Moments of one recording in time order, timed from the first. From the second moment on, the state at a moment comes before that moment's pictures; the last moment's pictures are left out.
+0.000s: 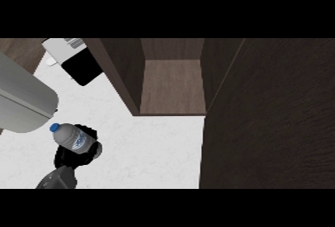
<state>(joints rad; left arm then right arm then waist) -0.35 0.19 0.32 -0.39 0.33 -0.56 -0.64 0.64 -0.09 0.30 -2.18 -0.21 0.18 -0.21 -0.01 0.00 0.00</state>
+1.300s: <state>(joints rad) -0.21 0.00 -0.04 -1.27 0.47 -0.12 -0.22 0.57 -0.09 0.33 -2.14 -0.22 0.15 -0.18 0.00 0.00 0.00</state>
